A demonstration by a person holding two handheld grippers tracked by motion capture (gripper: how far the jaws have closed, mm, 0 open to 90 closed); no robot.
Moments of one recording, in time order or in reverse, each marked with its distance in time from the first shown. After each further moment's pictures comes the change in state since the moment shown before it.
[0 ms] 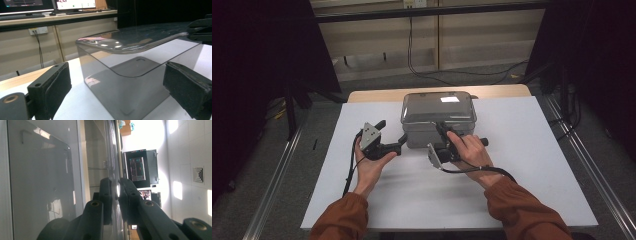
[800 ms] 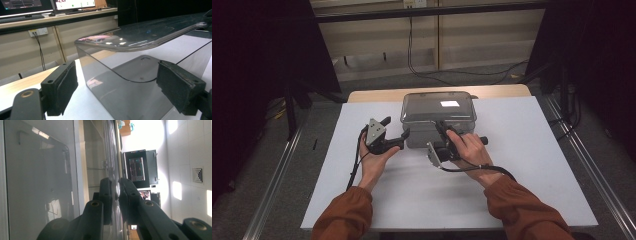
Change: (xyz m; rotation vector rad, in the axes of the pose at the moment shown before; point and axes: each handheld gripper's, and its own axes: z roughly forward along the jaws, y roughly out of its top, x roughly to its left) left arm 0.003 -0.002 0.020 0.009 -0.004 0.040; right arm -0.004 0.001 0.001 -0.006 -0.001 -0.003
